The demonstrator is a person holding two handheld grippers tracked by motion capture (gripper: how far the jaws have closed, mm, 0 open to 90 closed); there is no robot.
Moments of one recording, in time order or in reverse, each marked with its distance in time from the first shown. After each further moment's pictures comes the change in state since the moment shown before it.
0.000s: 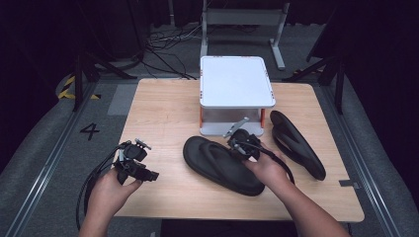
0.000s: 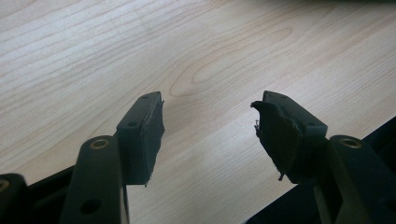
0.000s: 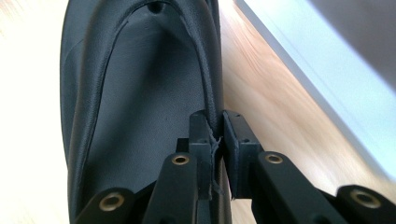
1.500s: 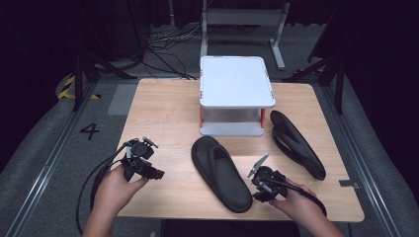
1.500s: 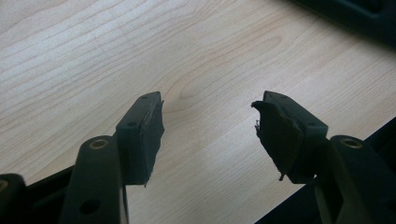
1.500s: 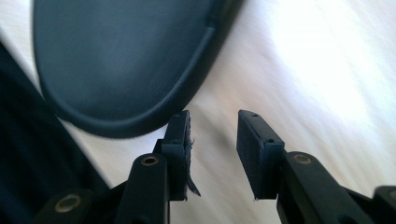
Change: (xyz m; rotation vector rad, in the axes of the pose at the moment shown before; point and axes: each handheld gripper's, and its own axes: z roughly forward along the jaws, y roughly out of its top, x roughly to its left) left arm -0.007 0.011 0.005 0.008 -0.008 0.027; right arm 0.038 -0.100 -0.006 0.252 0.124 -0.015
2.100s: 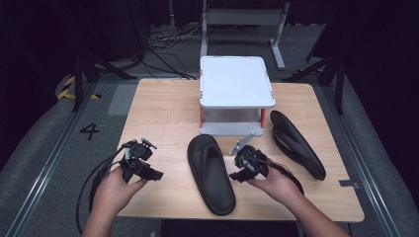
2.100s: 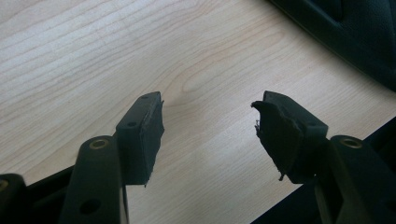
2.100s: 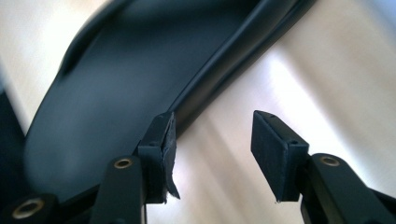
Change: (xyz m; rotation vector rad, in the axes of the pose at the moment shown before) left arm 0.000 -0.004 0.001 0.005 0.002 -0.008; right arm -0.021 0.069 -0.014 -0.227 0.034 -0.025
